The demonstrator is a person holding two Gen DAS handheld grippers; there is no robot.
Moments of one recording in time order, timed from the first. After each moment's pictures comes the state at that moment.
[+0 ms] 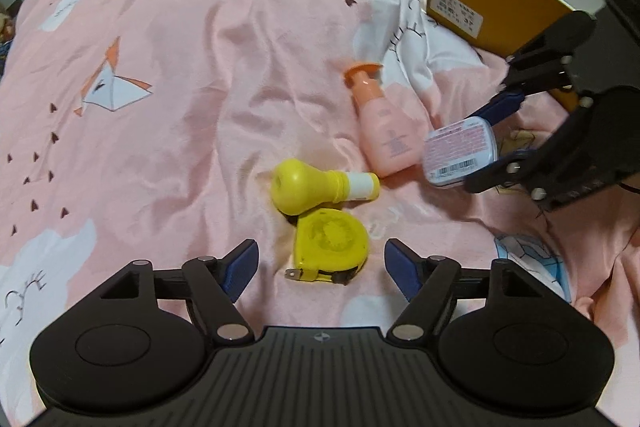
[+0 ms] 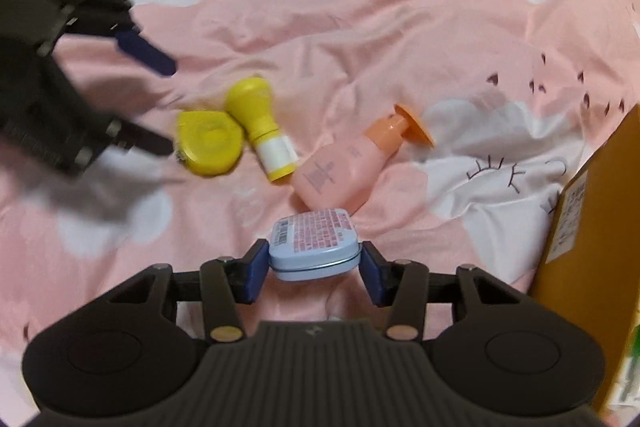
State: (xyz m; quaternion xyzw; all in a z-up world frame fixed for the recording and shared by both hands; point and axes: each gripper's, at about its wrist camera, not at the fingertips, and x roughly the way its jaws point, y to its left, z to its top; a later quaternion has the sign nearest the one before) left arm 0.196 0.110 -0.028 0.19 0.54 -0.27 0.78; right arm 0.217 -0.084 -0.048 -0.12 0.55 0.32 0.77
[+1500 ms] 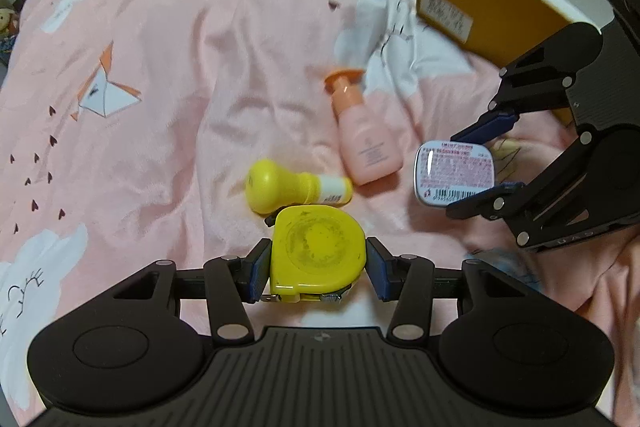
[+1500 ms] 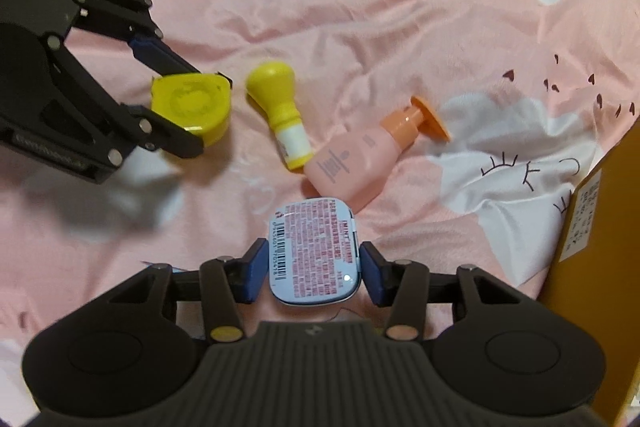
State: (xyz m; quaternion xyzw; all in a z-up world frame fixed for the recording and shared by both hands) left arm 0.184 0.084 -0.014 0.18 0.54 -0.25 0.78; right arm 0.203 -0.082 -0.049 -0.14 0.54 0.33 0.76
